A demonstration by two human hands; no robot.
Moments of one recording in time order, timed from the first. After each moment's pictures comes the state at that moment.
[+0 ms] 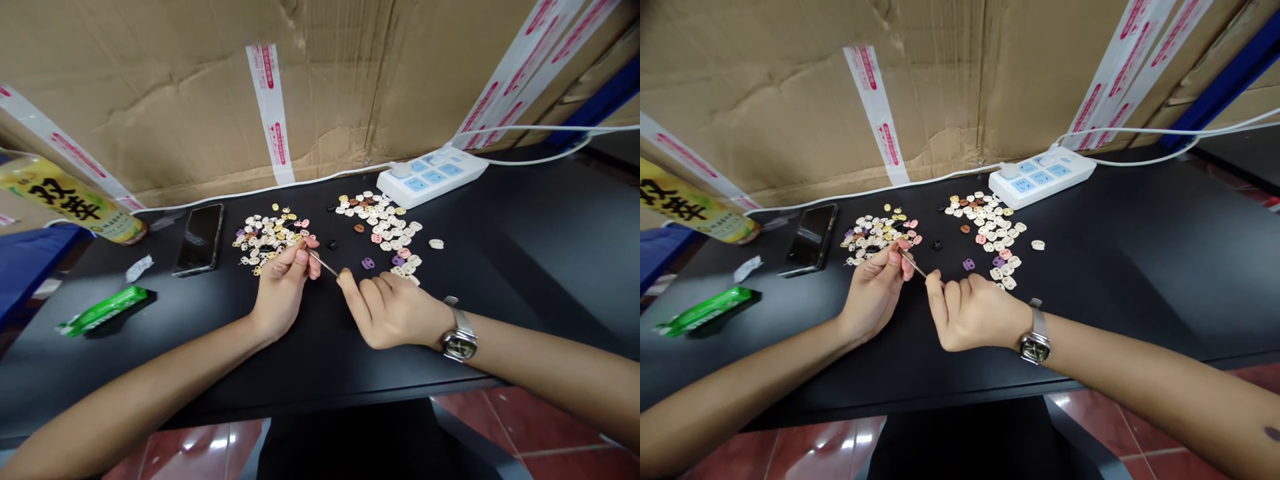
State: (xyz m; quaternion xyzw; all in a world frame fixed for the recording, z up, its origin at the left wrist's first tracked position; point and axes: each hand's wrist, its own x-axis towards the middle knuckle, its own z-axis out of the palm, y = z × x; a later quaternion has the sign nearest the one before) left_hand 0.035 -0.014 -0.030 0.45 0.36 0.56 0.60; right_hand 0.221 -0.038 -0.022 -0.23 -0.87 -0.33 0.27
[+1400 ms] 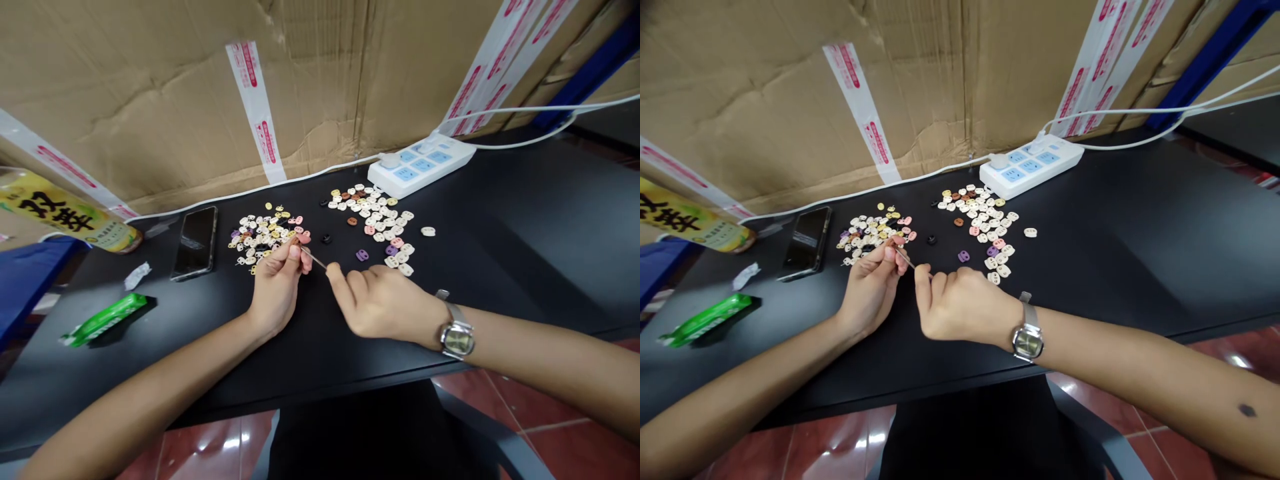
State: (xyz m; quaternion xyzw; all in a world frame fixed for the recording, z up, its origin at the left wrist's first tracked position) left_hand 0.034 -0.012 -0.032 0.44 0.37 0.56 0.60; right_hand 0.212 -0.044 -0.011 -0.28 -0.87 -0.34 0.21
